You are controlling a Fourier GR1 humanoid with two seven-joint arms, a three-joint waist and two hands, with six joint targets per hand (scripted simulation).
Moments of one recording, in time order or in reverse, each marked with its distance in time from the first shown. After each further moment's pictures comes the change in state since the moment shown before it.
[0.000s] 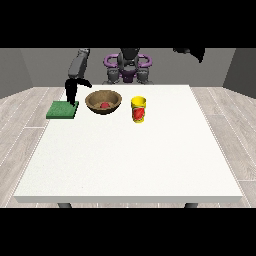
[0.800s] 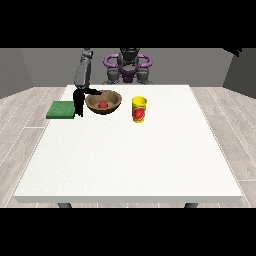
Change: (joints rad) left arm 0.021 0.347 0.320 0.145 0.313 -0.349 -0.014; right arm -0.165 0.057 0.047 0.260 0.057 -0.037 -0.158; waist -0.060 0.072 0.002
